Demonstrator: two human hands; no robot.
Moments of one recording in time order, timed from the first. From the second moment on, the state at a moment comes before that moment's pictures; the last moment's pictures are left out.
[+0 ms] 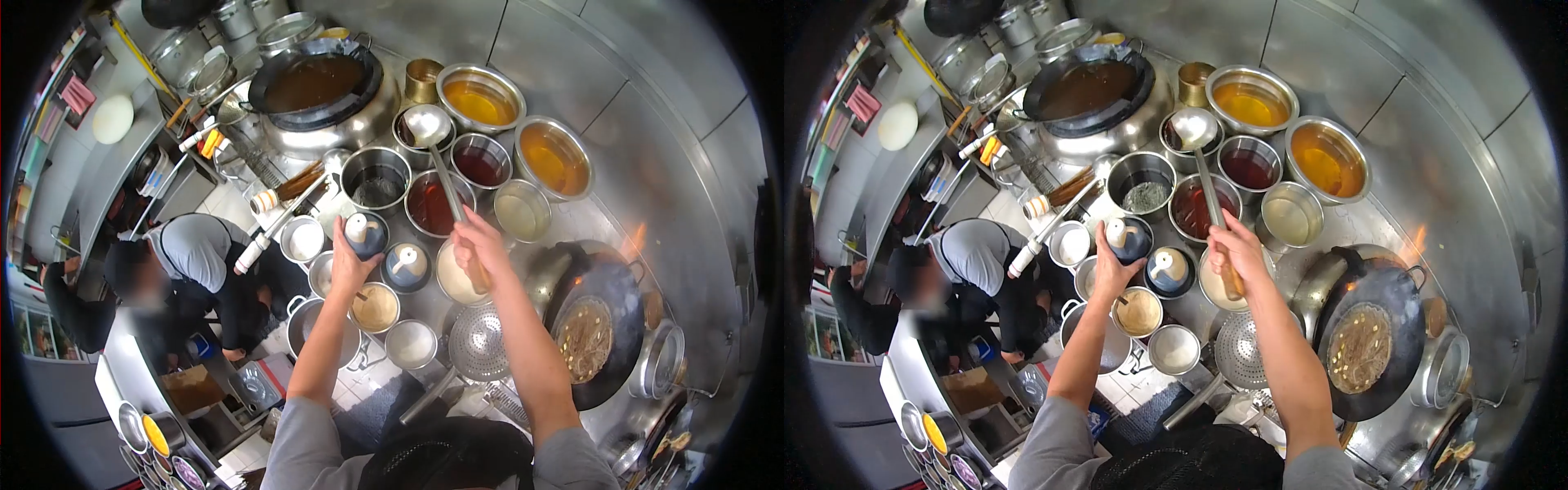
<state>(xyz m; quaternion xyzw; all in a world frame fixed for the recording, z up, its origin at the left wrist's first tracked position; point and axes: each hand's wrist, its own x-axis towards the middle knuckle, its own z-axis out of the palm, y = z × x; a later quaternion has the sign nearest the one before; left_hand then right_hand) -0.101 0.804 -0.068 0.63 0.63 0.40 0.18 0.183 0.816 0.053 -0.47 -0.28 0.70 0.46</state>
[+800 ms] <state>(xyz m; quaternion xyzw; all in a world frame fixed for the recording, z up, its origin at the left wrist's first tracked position) -0.078 0.770 0.080 0.55 0.43 0.66 0.27 0.417 0.303 0.058 -0.87 -0.40 0.11 0.26</state>
